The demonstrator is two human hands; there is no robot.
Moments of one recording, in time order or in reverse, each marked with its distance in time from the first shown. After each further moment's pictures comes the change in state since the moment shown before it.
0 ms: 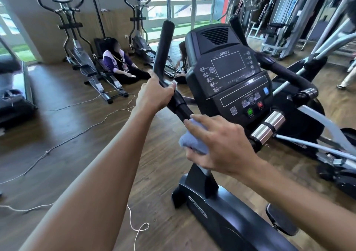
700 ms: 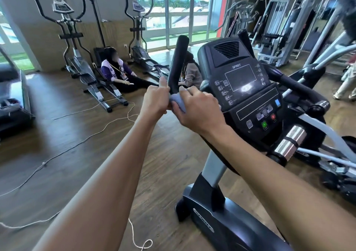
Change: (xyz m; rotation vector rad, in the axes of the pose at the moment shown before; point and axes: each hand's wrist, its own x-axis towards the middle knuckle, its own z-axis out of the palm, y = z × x) left_hand 0.013 -0.005 -0.036 -0.464 -0.044 -0.082; right_hand 0.139 -0.014 0.052 -0.086 -0.025 0.221
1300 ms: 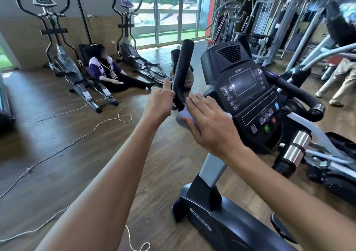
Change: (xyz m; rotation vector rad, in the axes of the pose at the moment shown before) left_hand 0.015 0.004 -0.016 -0.028 -0.147 0.039; right_hand -0.024 -0.001 0.006 -0.003 0.139 -0.143
